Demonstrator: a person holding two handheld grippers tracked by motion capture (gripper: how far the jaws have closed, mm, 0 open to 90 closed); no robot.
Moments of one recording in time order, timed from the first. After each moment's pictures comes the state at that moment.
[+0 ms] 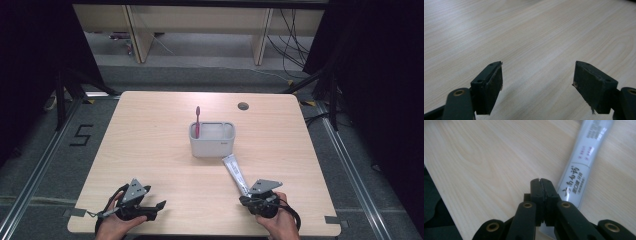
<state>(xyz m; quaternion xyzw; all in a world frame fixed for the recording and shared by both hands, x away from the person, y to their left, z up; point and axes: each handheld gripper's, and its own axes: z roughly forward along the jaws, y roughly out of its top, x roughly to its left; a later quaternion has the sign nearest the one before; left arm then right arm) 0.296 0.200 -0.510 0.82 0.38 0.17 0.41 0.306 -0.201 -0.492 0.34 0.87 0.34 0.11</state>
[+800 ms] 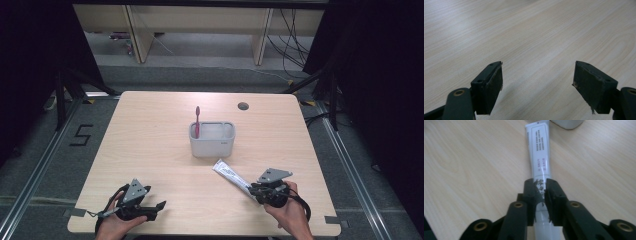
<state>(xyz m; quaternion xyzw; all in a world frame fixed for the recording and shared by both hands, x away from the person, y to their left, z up) 0.297 0.200 -0.510 0.82 0.38 0.17 0.40 0.323 -0.216 -0.463 0.35 0.87 0.32 0.15</state>
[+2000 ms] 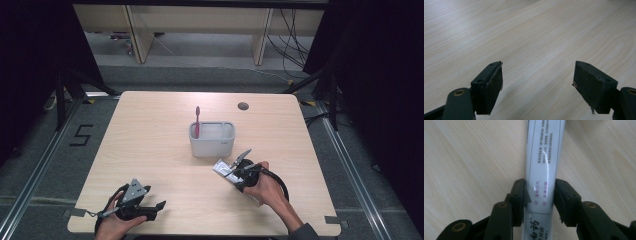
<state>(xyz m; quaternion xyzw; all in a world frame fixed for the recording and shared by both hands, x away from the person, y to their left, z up) 0.297 0.200 -0.510 0.82 0.38 0.17 0.41 0.389 -0.159 -0.475 0.32 0.93 0.15 0.09</state>
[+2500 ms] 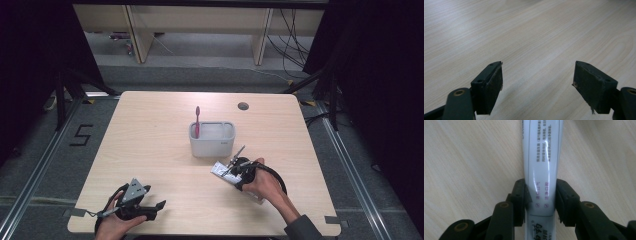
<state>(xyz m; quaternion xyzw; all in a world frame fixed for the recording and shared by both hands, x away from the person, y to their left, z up) 0.297 0.201 -0.509 0.82 0.37 0.17 0.40 0.401 -0.151 -0.476 0.30 0.95 0.10 0.06</state>
